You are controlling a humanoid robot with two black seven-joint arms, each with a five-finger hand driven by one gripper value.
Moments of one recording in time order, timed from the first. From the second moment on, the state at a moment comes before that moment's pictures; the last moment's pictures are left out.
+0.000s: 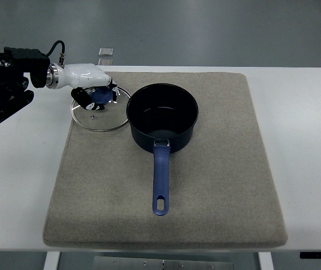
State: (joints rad) left arm -1.25 0.42 0.13 -0.58 1.51 -0.02 -0.61; right arm 0.00 0.00 -0.04 0.19 0.01 -0.01 0.07
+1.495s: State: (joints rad) left arm -1.33 0.52 0.03 -0.74 1.08 -0.05 -0.61; right arm 0.00 0.00 -0.04 0.19 0.01 -0.01 0.07
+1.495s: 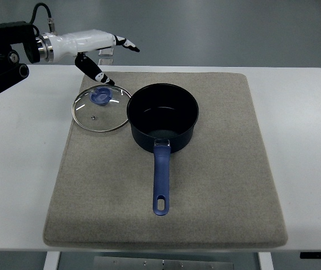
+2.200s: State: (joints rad) left arm -1.18 0.32 -0.19 -0.30 0.04 -0.15 -0.61; right arm 0.00 0.00 -0.04 0.19 0.01 -0.01 0.07
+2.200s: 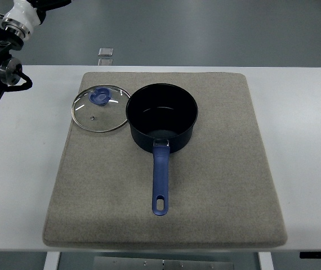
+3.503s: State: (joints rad) left arm -1.11 0.22 -0.44 -0.12 -0.26 -0.10 -0.45; right arm 0.00 0.00 -0.04 0.19 0.01 -0.01 0.07
